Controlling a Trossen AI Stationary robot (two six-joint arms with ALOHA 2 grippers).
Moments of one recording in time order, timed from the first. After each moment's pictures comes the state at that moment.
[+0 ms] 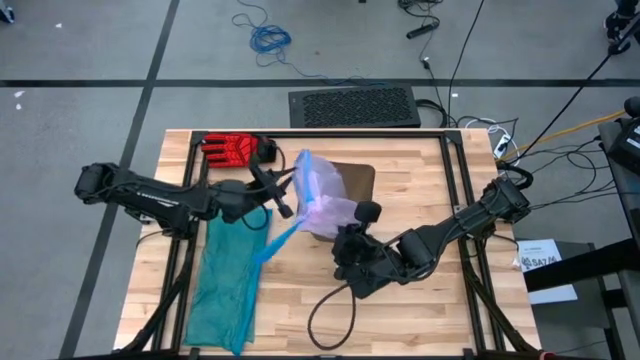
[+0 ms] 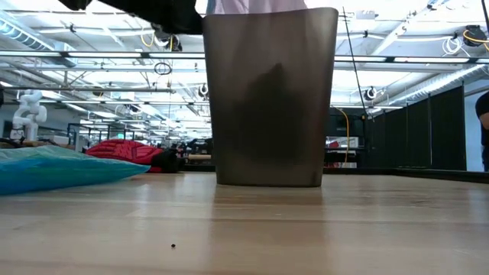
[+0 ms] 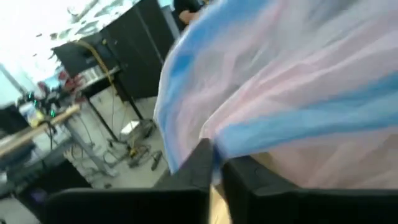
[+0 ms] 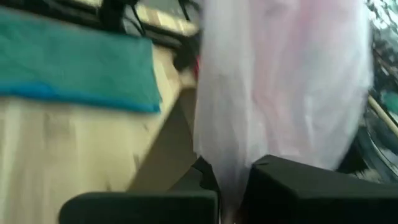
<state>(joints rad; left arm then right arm) -0.09 1.16 0.68 0.45 -0.69 0.38 0.48 1.77 1.70 -0.83 0.99 0.21</state>
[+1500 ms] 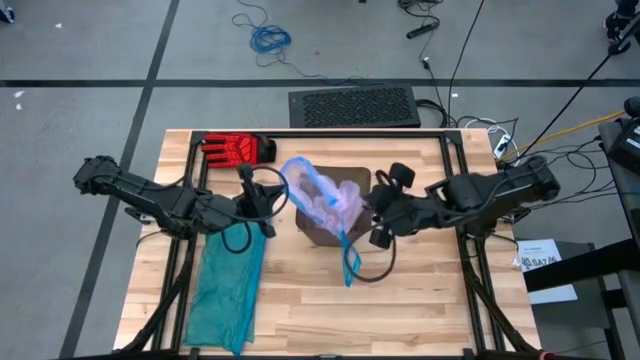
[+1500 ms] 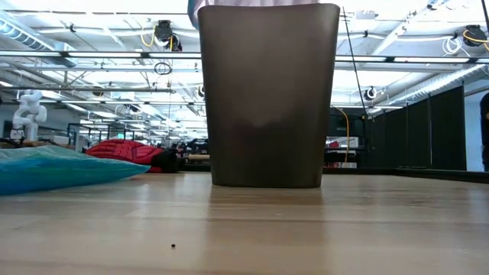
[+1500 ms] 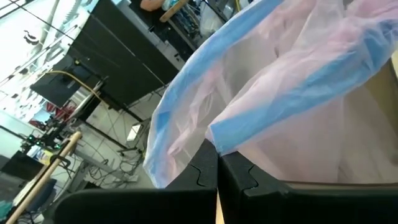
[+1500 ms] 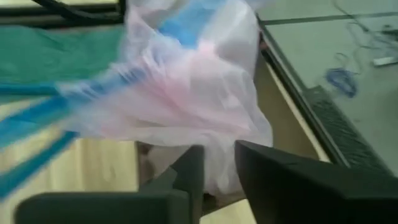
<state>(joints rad) -0.33 1.09 0.96 -0.16 -0.85 0.48 0.33 1.45 1.65 -1.06 0.60 0.40</state>
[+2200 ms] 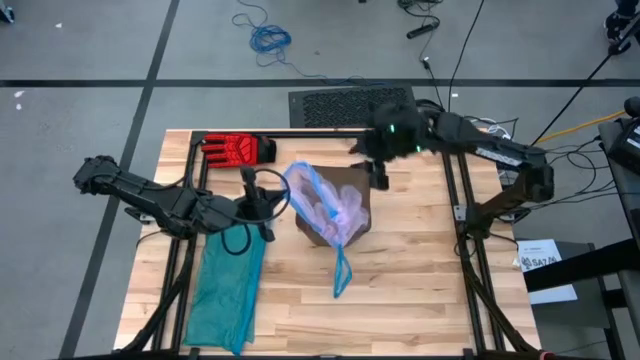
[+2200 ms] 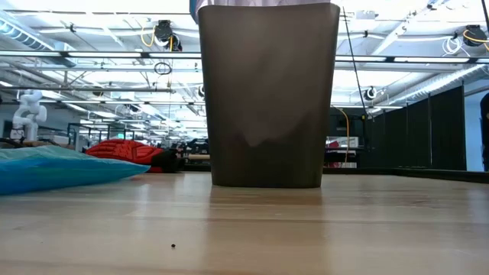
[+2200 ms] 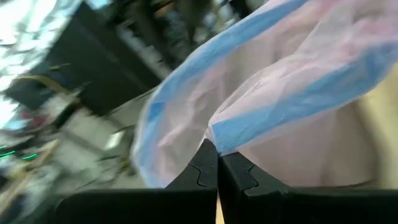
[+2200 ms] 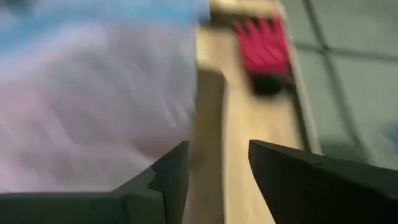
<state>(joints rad) -0.34 1.09 0.96 -0.17 -0.77 0.44 -0.29 1.46 1.65 -0.88 -0.15 -0.30</state>
